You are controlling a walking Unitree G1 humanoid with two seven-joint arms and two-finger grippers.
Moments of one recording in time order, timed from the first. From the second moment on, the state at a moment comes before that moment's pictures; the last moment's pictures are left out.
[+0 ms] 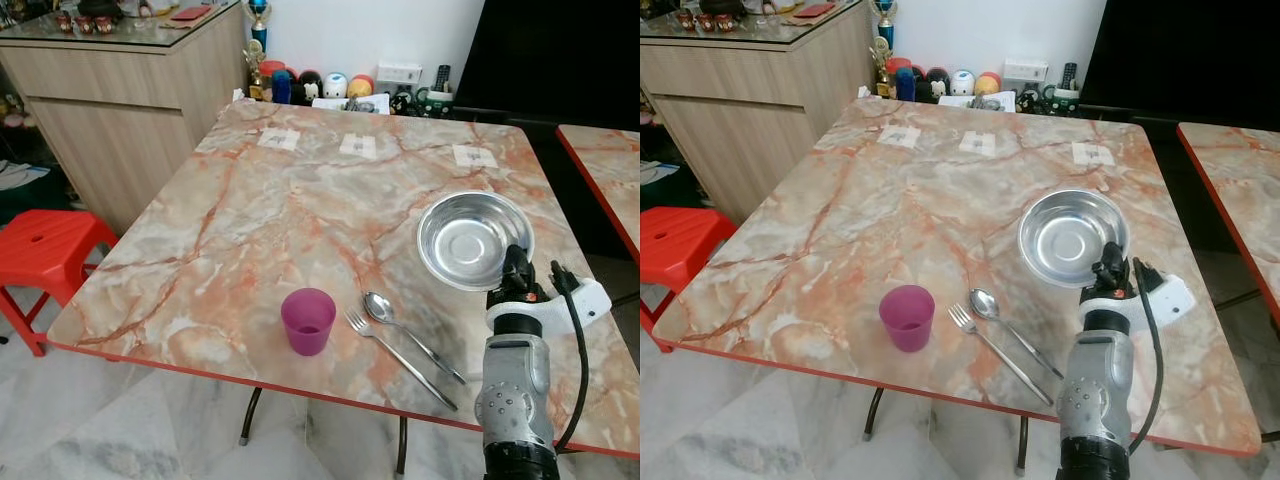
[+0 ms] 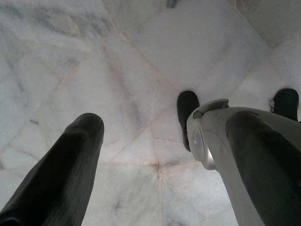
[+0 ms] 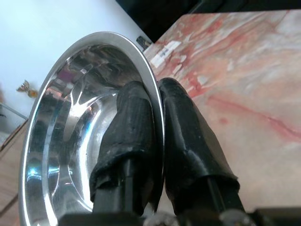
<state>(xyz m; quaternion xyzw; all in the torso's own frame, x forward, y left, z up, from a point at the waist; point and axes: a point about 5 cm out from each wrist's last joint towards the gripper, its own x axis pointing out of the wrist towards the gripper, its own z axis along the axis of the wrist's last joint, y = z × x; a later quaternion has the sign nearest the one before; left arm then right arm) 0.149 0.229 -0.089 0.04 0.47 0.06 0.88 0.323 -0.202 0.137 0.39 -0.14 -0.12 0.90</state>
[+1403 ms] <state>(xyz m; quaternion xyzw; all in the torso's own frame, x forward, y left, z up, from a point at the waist) 0.148 0.218 -0.093 0.03 0.48 0.06 0.88 0.321 -0.205 0.142 0.37 -0.14 -0.12 0.91</state>
